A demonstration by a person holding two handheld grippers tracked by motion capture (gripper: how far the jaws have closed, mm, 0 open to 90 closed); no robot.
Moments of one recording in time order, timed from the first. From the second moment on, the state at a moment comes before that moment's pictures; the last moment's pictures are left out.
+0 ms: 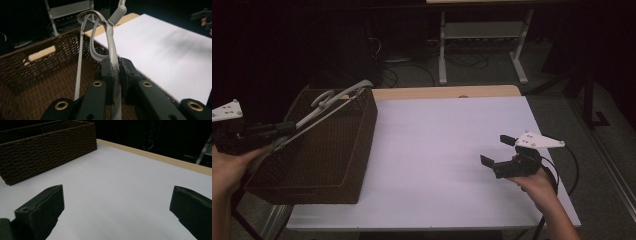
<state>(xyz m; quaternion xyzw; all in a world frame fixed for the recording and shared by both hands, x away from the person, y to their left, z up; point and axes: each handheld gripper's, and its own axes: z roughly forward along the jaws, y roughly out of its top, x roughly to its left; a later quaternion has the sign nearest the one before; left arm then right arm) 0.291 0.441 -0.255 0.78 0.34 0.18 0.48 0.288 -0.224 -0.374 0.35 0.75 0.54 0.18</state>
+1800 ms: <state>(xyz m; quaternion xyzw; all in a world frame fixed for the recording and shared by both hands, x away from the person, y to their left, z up) 0.315 0.440 -0.304 0.77 0.39 0.16 0.47 0.286 -0.227 -0.372 0.35 0.74 0.54 0.19</state>
